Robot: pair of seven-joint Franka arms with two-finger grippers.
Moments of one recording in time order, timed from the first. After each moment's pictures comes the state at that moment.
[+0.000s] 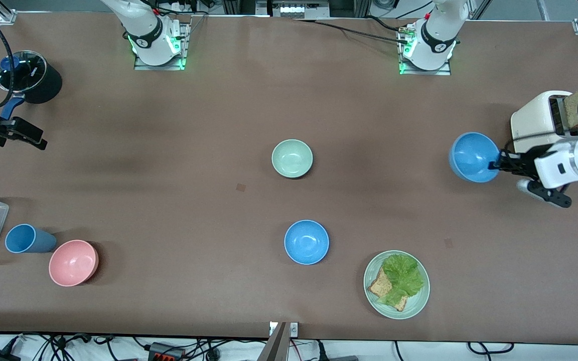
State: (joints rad) left arm 0.43 0.28 -0.37 -1.72 -0.16 1.70 0.42; right arm -0.07 0.03 -0.01 -1.70 0.00 1.77 -0.02
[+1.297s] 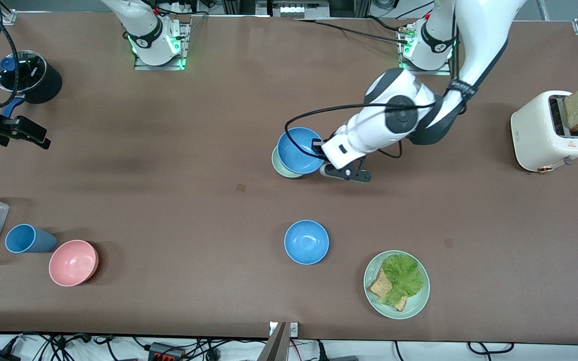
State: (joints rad) left arm 0.08 0.54 -0.77 -1.76 0.01 2.20 -0.50; right arm -0.04 0.03 -0.03 -1.70 0.00 1.77 -0.02
